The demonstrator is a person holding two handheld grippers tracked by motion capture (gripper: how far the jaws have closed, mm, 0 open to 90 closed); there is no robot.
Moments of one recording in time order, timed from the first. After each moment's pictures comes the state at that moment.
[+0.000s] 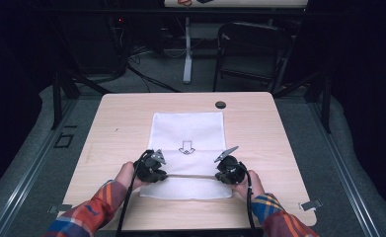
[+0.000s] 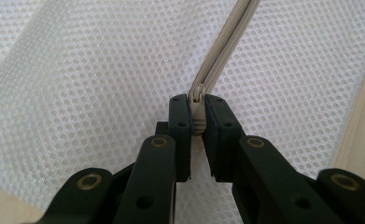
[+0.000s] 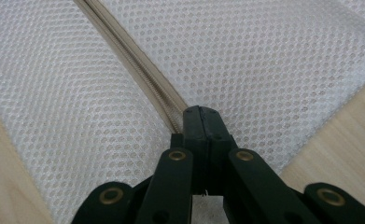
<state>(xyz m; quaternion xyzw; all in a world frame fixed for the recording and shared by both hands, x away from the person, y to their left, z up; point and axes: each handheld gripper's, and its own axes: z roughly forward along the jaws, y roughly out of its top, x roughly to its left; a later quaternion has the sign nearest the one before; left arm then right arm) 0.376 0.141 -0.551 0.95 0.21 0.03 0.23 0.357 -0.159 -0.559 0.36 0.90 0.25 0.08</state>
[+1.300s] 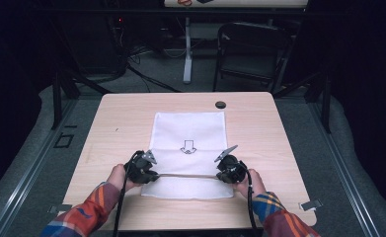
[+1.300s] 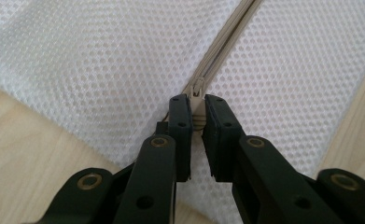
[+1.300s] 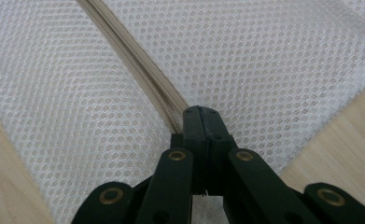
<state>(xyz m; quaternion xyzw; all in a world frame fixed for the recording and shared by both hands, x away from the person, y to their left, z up) 0.370 0.167 -0.550 0.94 0.25 0.03 0.22 0.360 -0.161 -0.557 0.35 0.91 0.22 0.08</state>
